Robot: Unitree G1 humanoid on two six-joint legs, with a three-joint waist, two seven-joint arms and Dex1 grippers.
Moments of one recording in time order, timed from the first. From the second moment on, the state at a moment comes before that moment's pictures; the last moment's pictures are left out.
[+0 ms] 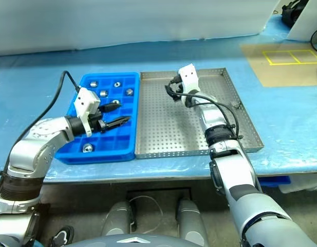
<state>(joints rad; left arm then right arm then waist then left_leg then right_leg) -0.39 0.58 0.04 -0.26 -0.43 0.61 -0.77 -1.00 -0.23 0.02 0.85 0.09 0.15 0.36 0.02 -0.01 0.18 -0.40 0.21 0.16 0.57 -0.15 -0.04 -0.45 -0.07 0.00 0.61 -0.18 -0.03</state>
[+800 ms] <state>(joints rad) -0.39 0.57 0.01 -0.25 -0.42 0.59 -0.77 -1.13 -0.14 -0.09 1.17 0.04 0.00 0.05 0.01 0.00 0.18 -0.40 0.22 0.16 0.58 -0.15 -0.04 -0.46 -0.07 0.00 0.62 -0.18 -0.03</state>
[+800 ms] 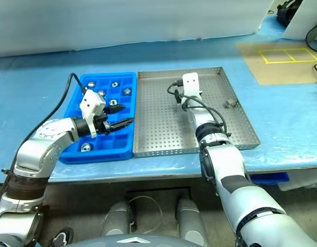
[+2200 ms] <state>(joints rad) -0.44 0.52 -0.08 -0.12 -0.39 0.54 -0.84 -0.47 -0.39 -0.10 -0.05 0.18 0.86 0.27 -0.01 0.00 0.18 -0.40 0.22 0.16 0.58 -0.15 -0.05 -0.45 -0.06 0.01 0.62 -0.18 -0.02</state>
